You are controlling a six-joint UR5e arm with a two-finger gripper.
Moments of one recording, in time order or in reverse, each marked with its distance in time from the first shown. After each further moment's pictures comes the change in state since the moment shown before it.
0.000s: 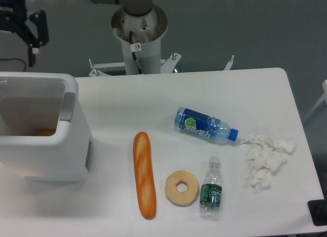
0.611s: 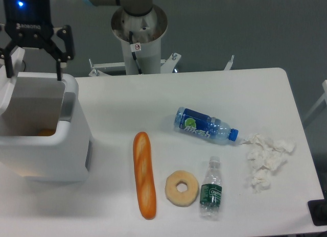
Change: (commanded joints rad) arm 0.077 -0.014 -0.024 0.002 0.000 0.021
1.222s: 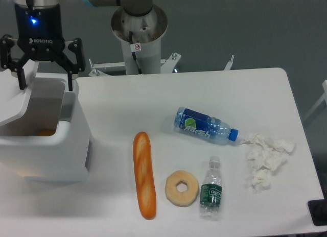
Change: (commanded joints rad) arm 0.000 -0.021 -0.014 0.002 0.000 0.000
